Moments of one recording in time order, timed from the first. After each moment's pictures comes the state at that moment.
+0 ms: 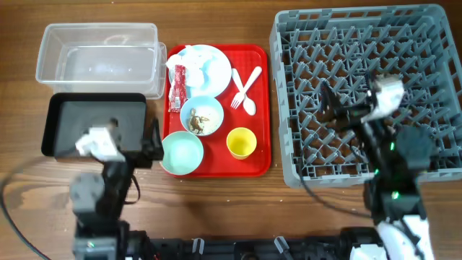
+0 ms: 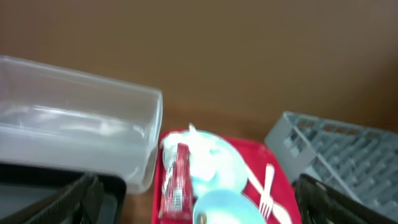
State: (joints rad) left arm 0.04 0.42 0.39 -0.12 0.18 -0.27; right arm 0.00 0.80 0.57 0.19 -0.30 0.08
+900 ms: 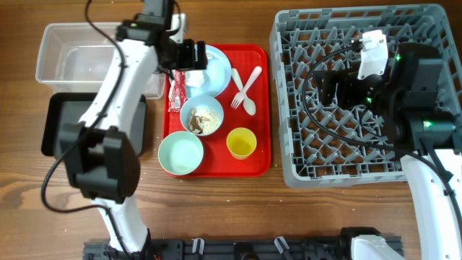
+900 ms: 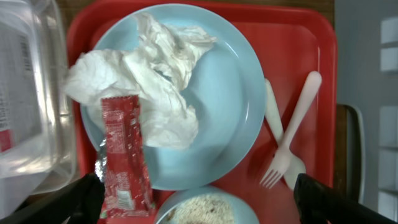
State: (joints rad) left arm -0.22 2.02 1.79 -0.94 0.16 -0.22; right arm 0.00 1.21 1.21 -0.68 -0.35 -0.07
